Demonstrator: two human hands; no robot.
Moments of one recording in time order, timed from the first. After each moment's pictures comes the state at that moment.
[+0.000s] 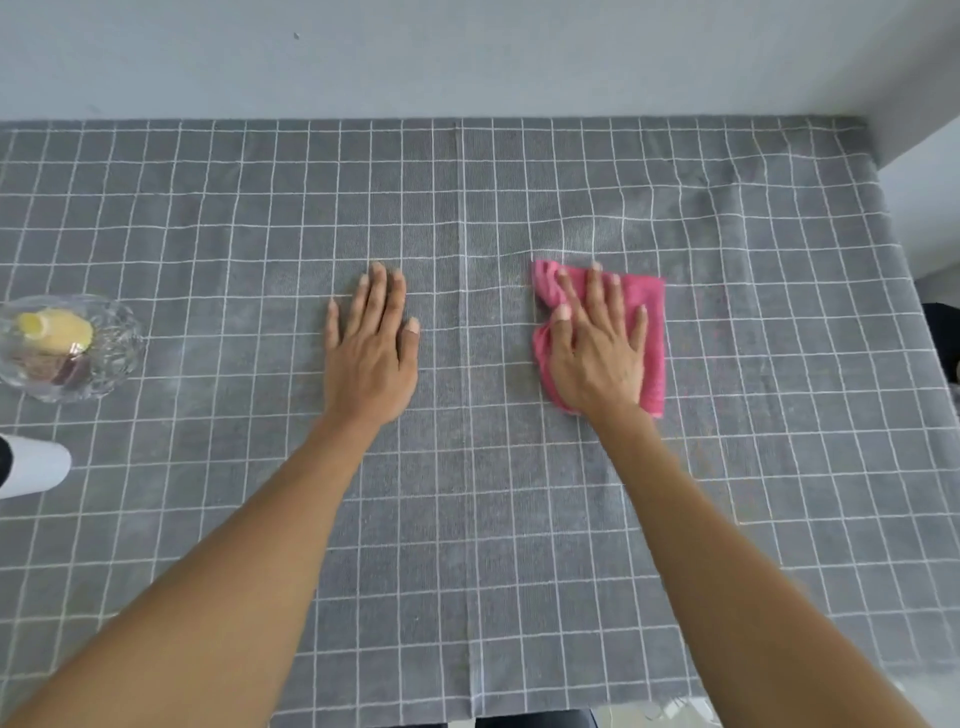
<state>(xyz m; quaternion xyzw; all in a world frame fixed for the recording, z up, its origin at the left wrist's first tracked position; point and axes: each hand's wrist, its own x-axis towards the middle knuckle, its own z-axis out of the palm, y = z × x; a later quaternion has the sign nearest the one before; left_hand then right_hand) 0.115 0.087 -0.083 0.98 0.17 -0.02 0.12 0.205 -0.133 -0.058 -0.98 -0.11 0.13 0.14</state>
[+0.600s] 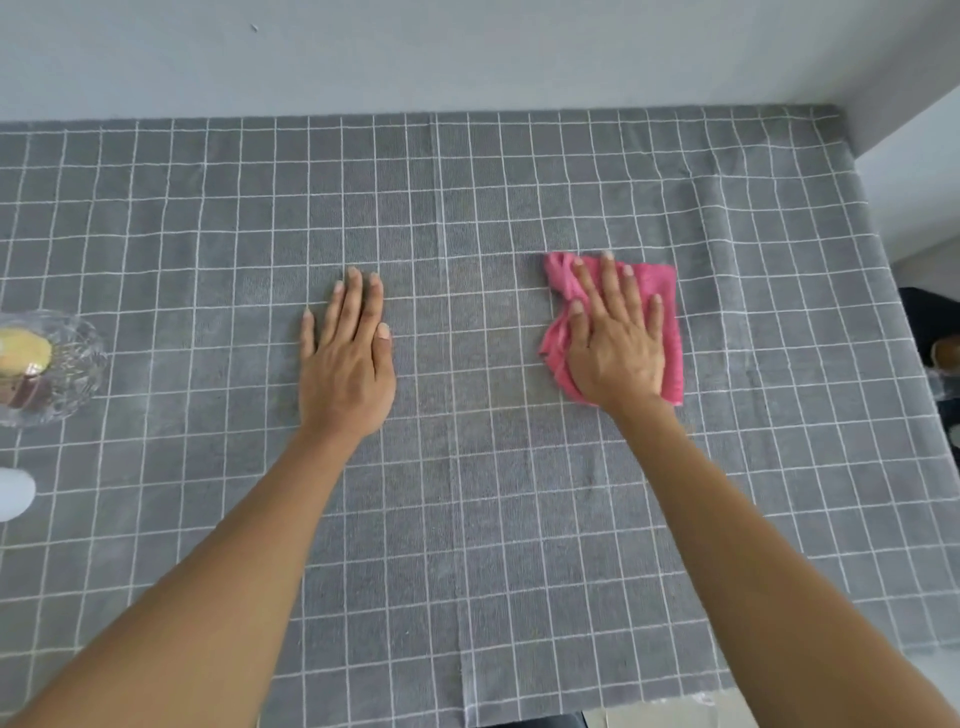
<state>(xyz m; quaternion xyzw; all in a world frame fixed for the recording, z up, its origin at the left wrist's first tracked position) 0.113 0.088 -0.083 0.98 0.17 0.00 0.15 0.226 -0.165 -0.066 -0.98 -0.12 0.12 0.08</state>
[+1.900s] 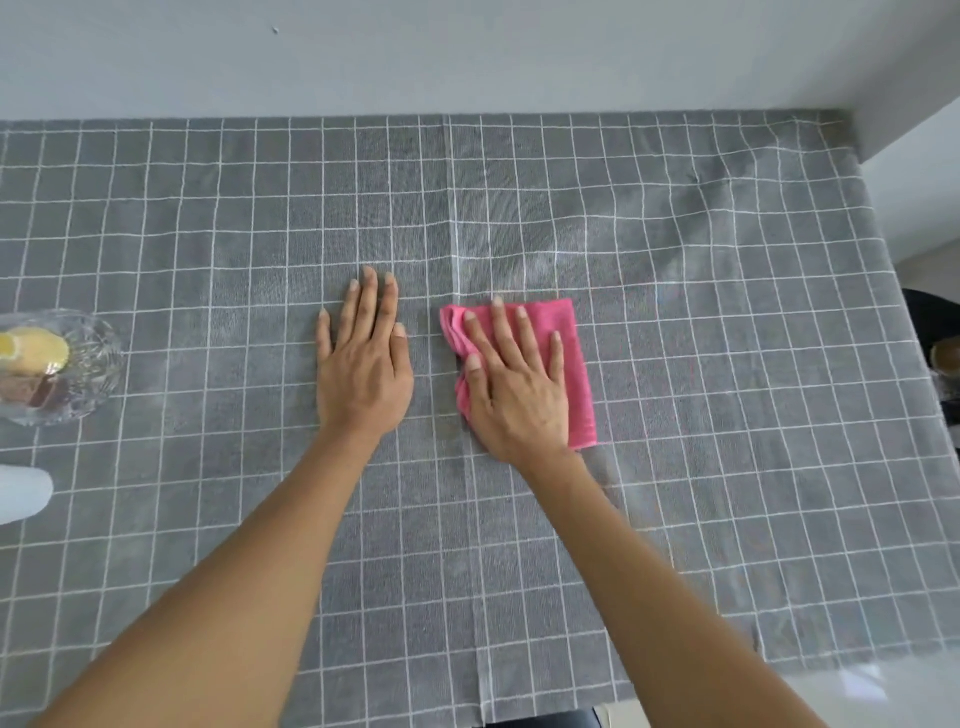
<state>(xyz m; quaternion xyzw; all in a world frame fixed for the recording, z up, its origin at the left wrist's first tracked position) 0.114 0.084 -0.081 0.97 0.18 0.00 0.13 0.146 -0.084 -0.059 -0.96 -0.20 0.14 0.15</state>
